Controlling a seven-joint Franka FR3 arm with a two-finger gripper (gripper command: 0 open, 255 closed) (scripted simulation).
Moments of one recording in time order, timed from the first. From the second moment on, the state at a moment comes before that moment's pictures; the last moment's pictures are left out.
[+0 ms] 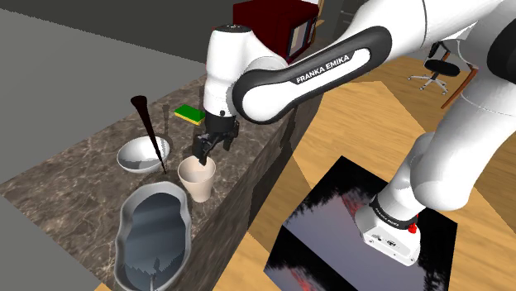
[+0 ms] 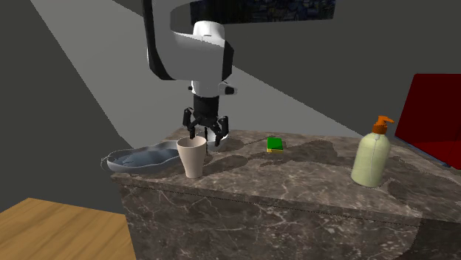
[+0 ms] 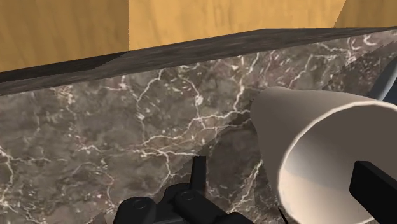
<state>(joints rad) 0.19 0.08 0.42 -2.07 0.06 2.28 0.50</state>
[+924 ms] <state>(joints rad) 0.21 0.18 0.41 -2.07 0.01 2.37 0.54</state>
